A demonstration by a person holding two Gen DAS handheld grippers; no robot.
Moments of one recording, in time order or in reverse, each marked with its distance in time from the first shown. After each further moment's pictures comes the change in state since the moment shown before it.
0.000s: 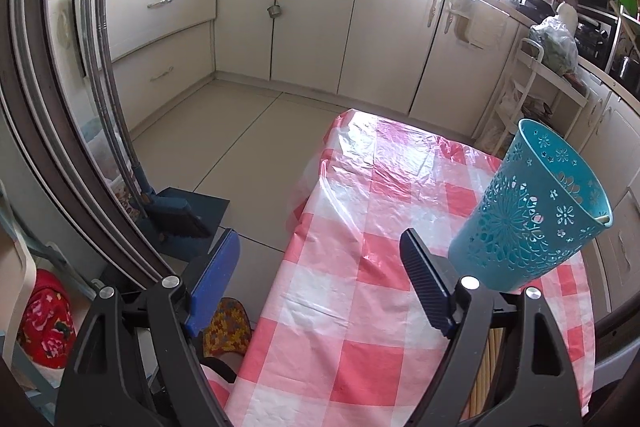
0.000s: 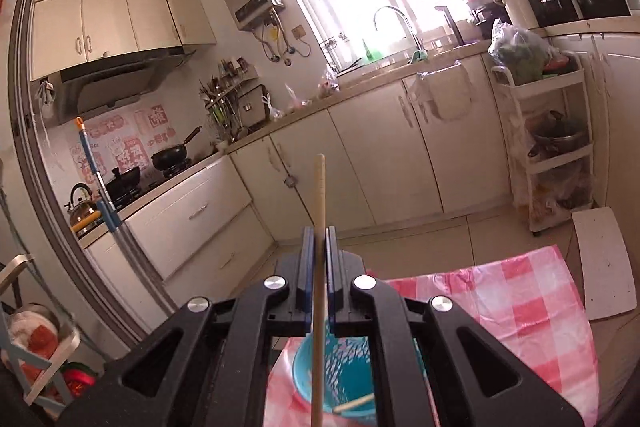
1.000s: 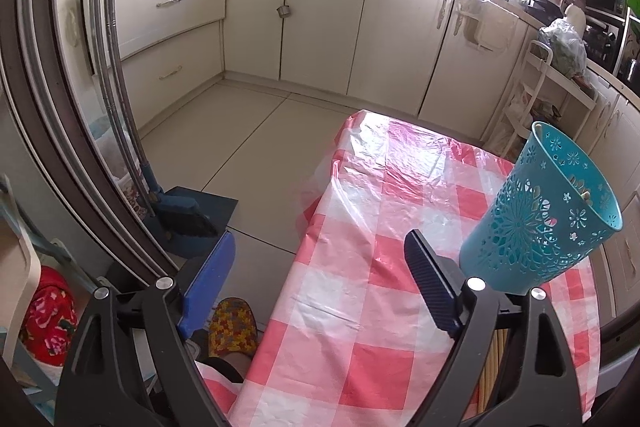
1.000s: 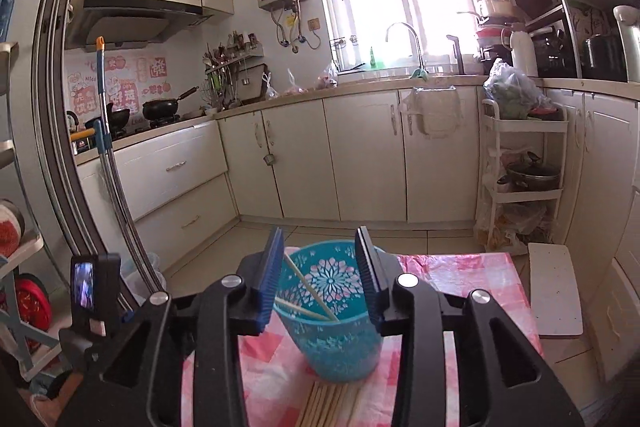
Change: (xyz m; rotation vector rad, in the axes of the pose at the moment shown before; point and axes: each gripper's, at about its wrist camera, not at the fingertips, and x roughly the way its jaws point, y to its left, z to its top) left arm 0.004 0.003 -0.001 -0.006 -0.006 0.034; right arm -0.094 0.011 -0.075 -0.242 0.040 -0.094
